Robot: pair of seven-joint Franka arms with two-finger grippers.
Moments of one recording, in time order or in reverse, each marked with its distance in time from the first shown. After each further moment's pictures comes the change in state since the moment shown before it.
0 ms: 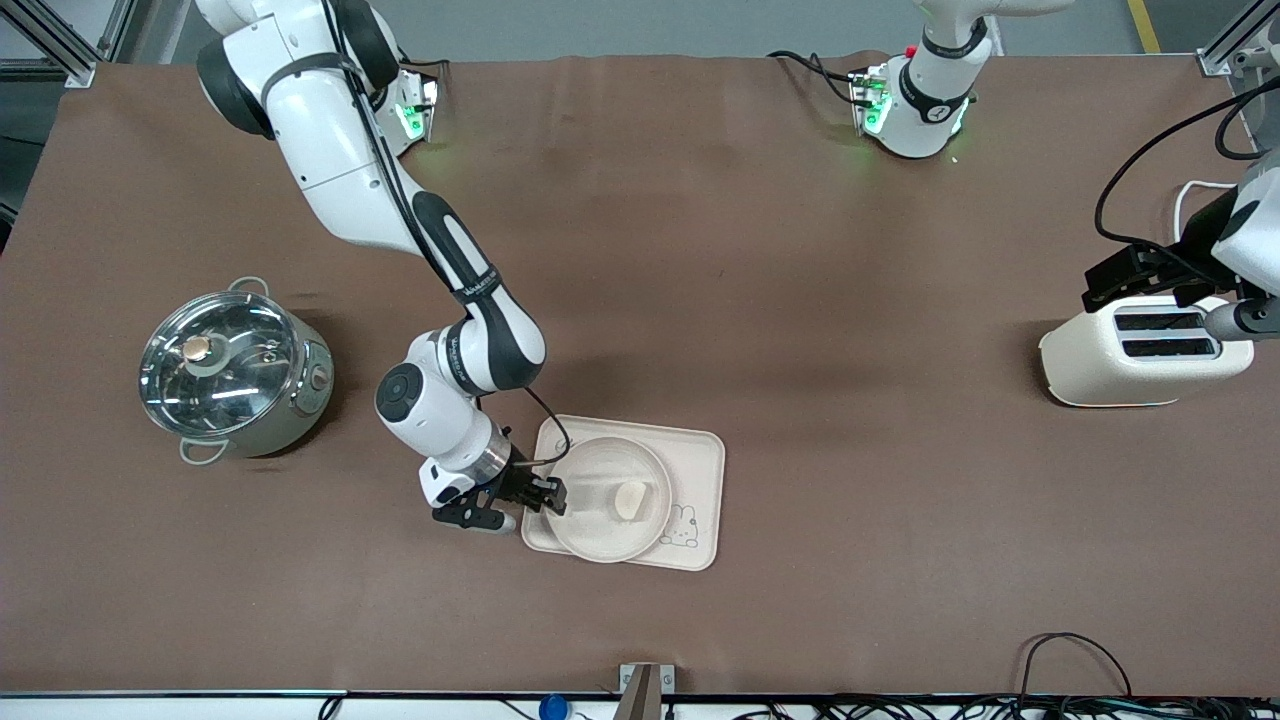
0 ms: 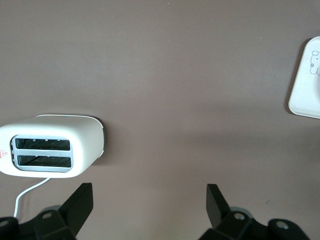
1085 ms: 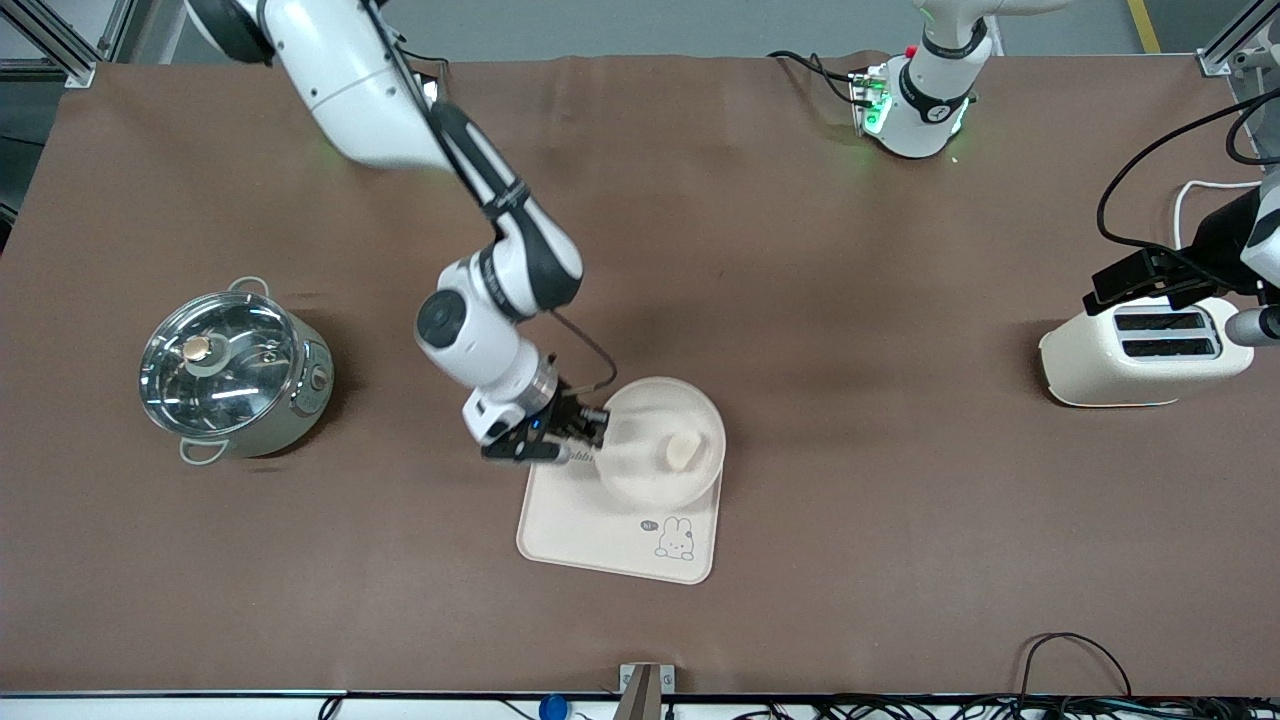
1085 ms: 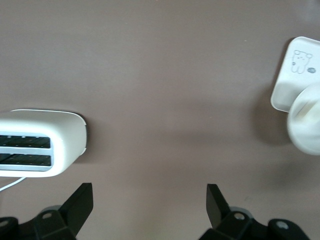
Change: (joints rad) left arm 0.037 0.009 0.002 0.000 -0.113 0.000 0.000; right arm 0.184 -0.311 0.003 -0.345 0.001 -0.001 0.085
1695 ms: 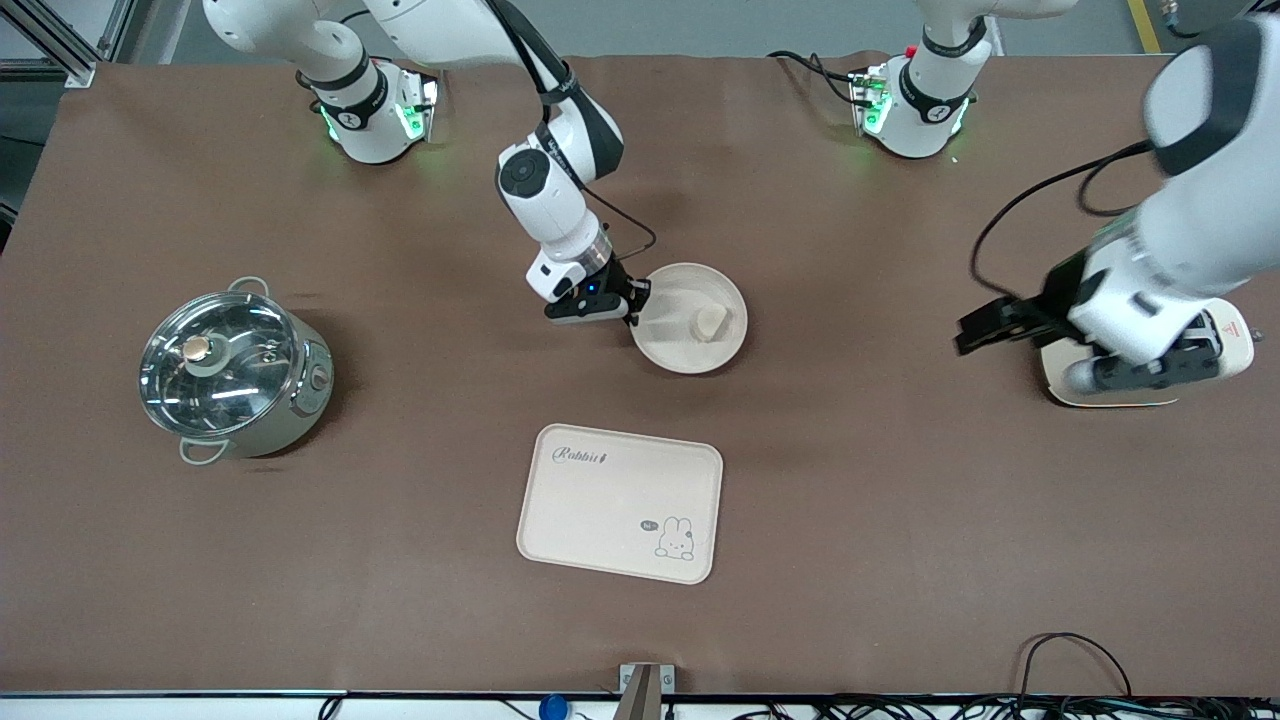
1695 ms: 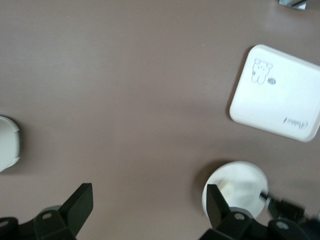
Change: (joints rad) left arm -0.157 0.085 -0.032 -0.088 -0.047 0.229 -0.223; right arm 0.281 -0.136 0.001 -0.414 0.030 0.301 0.122
